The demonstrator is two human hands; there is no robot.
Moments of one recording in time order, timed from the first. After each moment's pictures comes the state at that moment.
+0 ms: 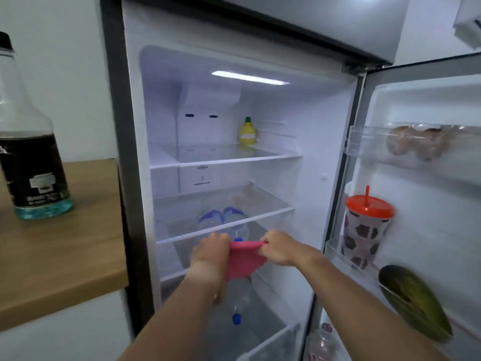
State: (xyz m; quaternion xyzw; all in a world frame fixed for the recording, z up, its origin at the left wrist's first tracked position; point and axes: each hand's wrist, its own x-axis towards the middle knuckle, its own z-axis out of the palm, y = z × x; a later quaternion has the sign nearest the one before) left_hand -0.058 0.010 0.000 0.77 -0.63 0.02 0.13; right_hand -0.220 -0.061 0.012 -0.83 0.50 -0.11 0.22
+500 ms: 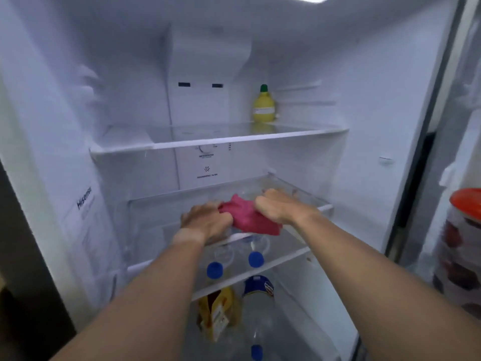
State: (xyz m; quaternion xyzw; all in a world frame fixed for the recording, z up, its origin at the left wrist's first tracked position) left_hand 0.014 -0.132 0.003 0.80 -0.55 -0.12 0.22; right_hand -0.135 -0.210 0.022 -0.83 0.51 -0.16 0.19
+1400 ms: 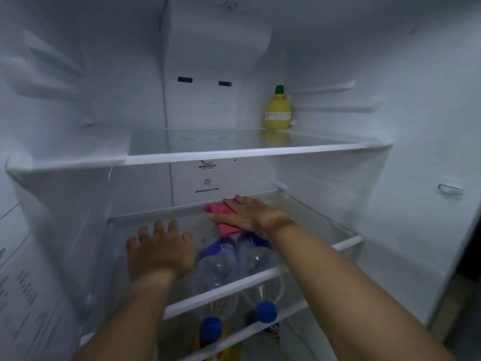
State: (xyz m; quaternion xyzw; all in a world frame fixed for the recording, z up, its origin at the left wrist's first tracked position) left_hand 0.093 -0.165 -0.037 0.88 -0.46 0.02 0.11; right_hand -0.030 -0.337 -0.016 -0.91 0.40 0.02 0.07
